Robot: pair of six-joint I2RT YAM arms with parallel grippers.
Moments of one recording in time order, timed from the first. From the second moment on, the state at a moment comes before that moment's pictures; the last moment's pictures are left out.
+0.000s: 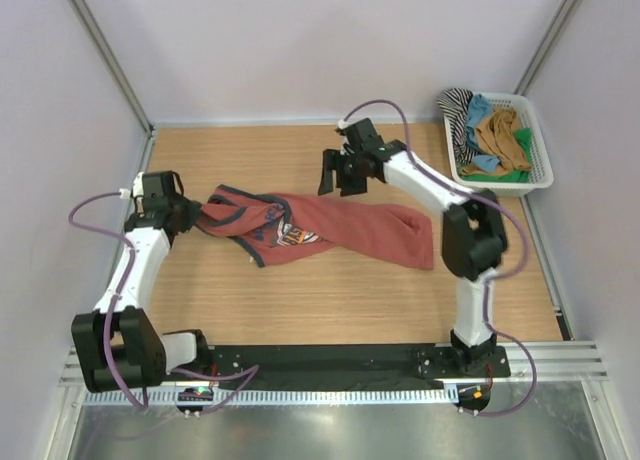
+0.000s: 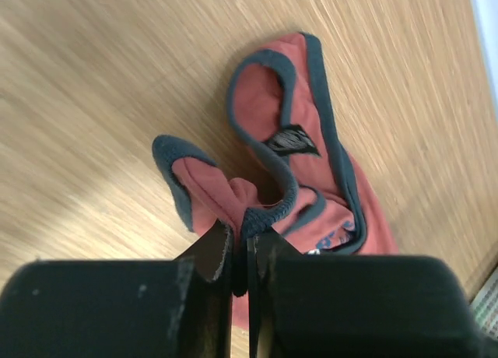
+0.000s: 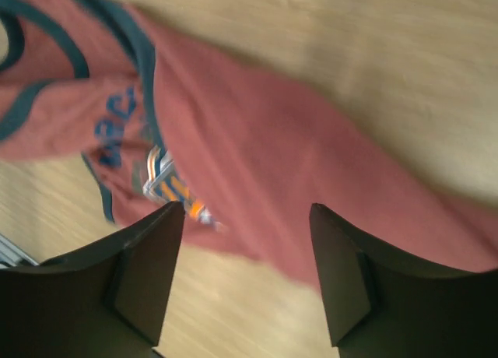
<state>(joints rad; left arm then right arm) 0.10 1.25 0.91 -0.46 -0.07 -0.86 0.49 2.12 1.80 -0.57 -0.27 0.46</state>
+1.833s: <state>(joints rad) -0.30 1.49 0.93 -0.38 0.08 -0.75 0.20 1.23 0.58 -0.32 0.11 0.60</state>
